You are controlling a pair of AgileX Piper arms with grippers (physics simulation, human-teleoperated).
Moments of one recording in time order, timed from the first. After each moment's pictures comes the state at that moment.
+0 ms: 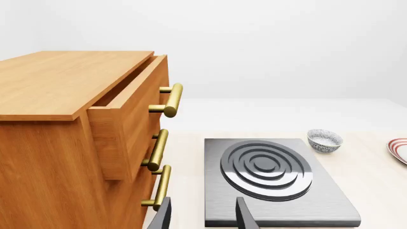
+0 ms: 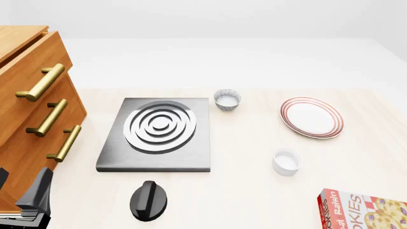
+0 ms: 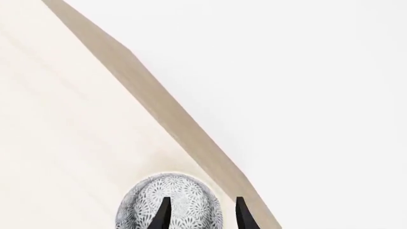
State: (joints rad) left arm 0.00 0.00 0.00 0.00 0.00; right arm -0.91 2.25 -1.73 0.71 -0.19
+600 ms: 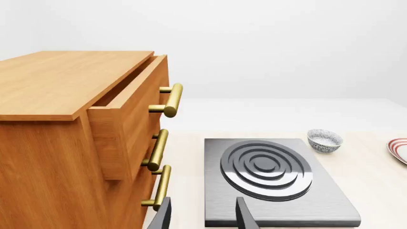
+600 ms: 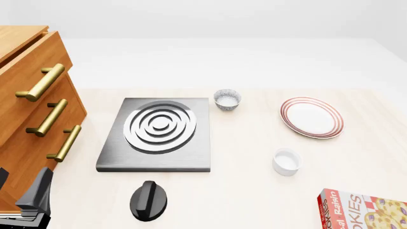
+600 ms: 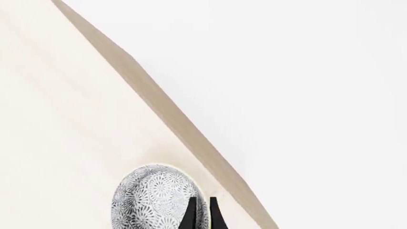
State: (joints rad) left arm 0.00 0.00 0.00 0.00 0.00; right arm -0.90 2.22 -1.72 0.70 -0.19
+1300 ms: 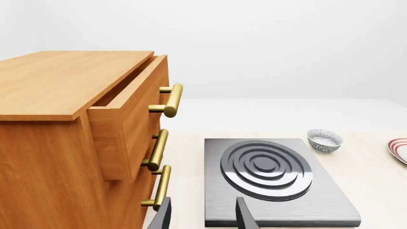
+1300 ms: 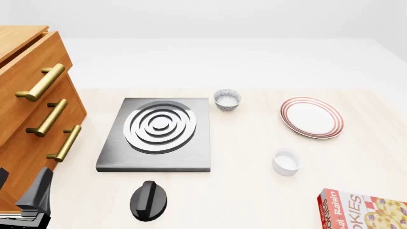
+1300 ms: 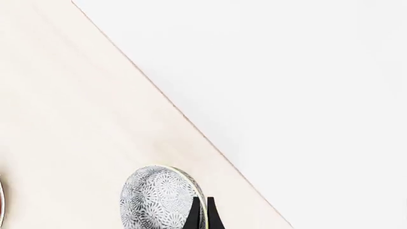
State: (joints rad) left arm 0.00 0.00 0.00 0.00 0.00; right arm -0.92 1.95 -1.63 0.84 -0.17
